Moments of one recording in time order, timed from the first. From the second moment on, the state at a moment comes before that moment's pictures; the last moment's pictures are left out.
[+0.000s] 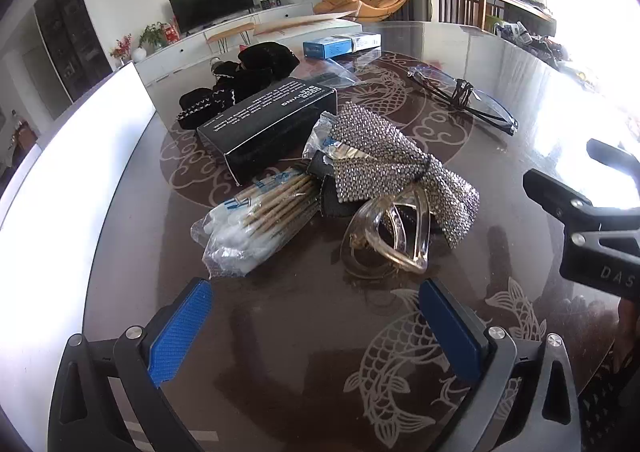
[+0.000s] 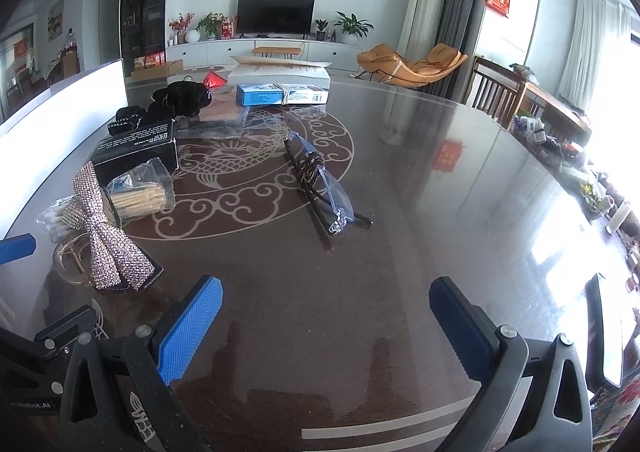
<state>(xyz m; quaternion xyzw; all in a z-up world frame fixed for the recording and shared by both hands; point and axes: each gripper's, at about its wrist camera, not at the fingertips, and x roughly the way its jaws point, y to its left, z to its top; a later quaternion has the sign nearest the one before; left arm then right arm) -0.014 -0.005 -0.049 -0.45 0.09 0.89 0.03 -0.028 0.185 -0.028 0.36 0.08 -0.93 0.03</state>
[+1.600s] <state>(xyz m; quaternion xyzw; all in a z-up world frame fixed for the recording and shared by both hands) -0.067 -0.019 -0.055 -0.47 0.03 0.88 0.06 -0.039 0.193 -0.046 0.42 0.07 -0.90 0.03</state>
